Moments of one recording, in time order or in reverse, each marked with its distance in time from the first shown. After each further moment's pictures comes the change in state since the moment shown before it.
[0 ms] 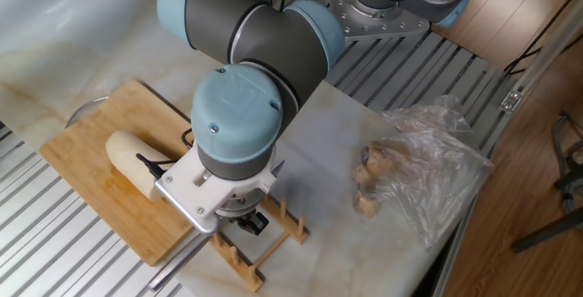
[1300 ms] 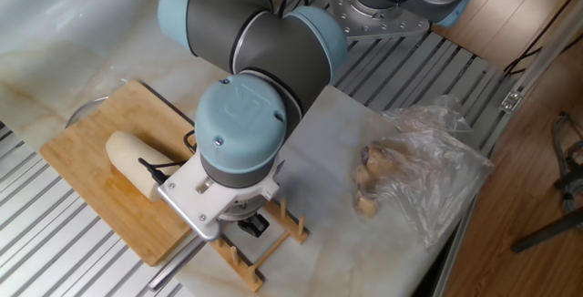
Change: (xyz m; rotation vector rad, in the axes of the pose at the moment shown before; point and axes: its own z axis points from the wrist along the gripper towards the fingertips) arm 0.001 0.001 0.001 0.018 0.013 0.012
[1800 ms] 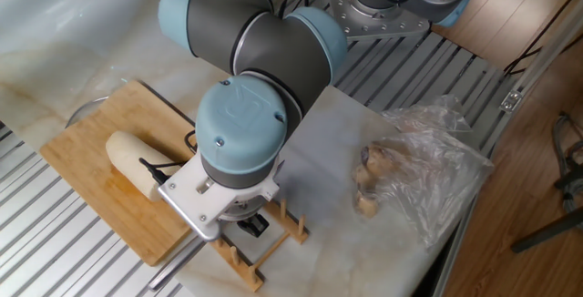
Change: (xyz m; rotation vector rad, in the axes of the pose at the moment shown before) arm 0.000 0.000 0.001 0.000 0.001 0.005
